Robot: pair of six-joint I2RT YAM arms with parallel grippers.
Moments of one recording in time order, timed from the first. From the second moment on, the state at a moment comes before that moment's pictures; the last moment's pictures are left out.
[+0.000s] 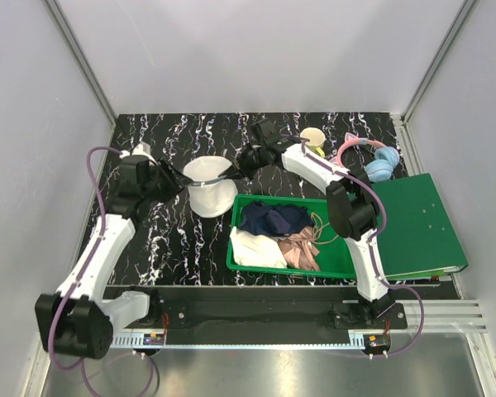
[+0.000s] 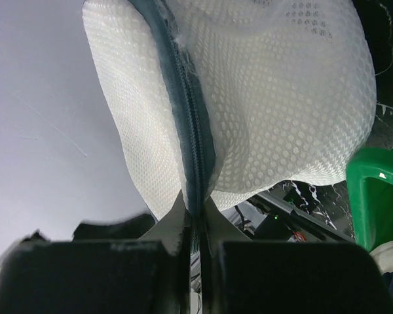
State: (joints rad) left arm -0.11 1.11 0.86 -0.37 0.20 -0.78; right arm 0.60 2.22 1.88 -0.49 -0.59 1.38
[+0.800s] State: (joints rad) left arm -0.29 1.38 1.13 -0.58 0.15 -0.46; right arm 0.59 2.22 1.88 -0.49 -0.59 1.38
